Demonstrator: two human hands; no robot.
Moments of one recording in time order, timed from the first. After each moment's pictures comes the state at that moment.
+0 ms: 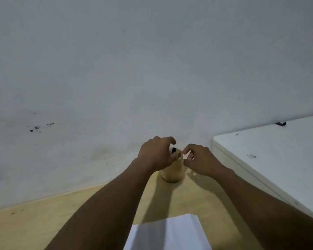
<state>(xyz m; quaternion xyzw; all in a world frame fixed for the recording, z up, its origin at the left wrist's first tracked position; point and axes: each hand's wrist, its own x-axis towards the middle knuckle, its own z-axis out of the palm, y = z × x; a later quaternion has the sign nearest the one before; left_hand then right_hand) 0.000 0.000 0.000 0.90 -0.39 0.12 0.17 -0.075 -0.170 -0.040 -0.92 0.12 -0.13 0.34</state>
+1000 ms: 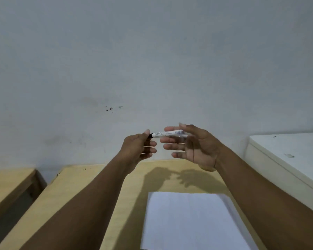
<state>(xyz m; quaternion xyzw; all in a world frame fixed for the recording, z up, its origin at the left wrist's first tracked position) -0.055 0.200 0.019 0.66 -0.07 -0.09 0.74 -0.118 -0.009 0.044 -0.59 -0.08 0.13 0.79</state>
